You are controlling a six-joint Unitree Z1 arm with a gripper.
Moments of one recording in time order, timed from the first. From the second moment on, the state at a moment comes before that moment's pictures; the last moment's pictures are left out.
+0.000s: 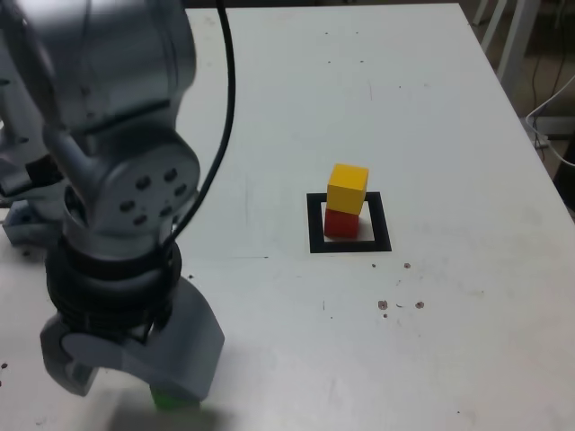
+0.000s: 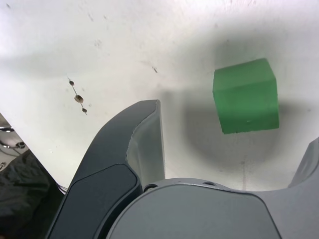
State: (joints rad) arm -0.93 1.91 -1.31 1.15 -0.21 -0.73
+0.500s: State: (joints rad) arm -0.85 1.96 -1.26 1.07 -0.23 -0.61
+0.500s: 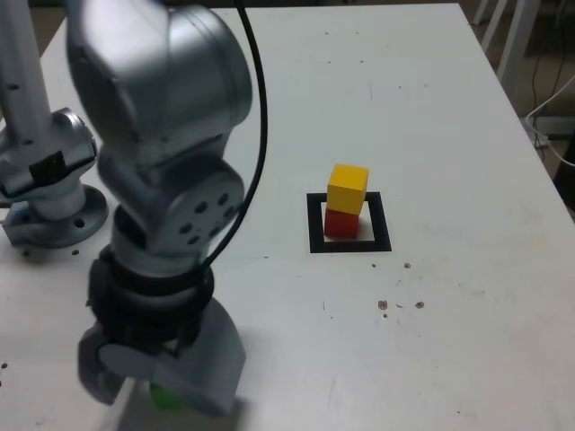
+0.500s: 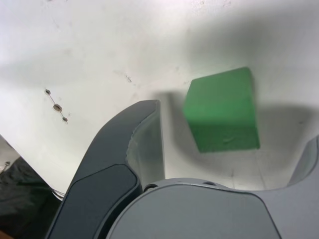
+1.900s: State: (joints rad) arm -0.79 1.97 -1.24 1.07 -0.27 -0.52
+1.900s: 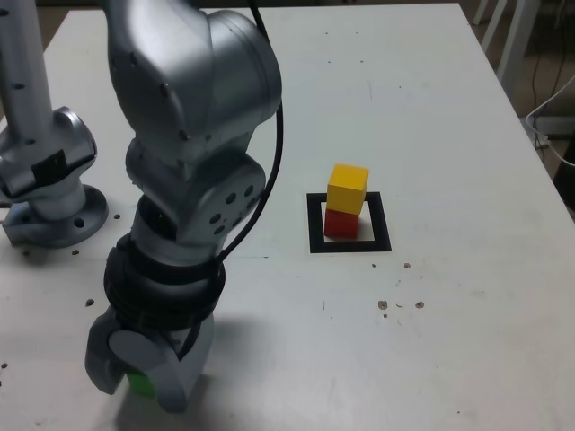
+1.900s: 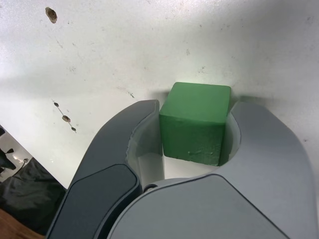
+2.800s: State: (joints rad) arm -0.60 1.83 -1.34 1.36 -0.06 -0.38
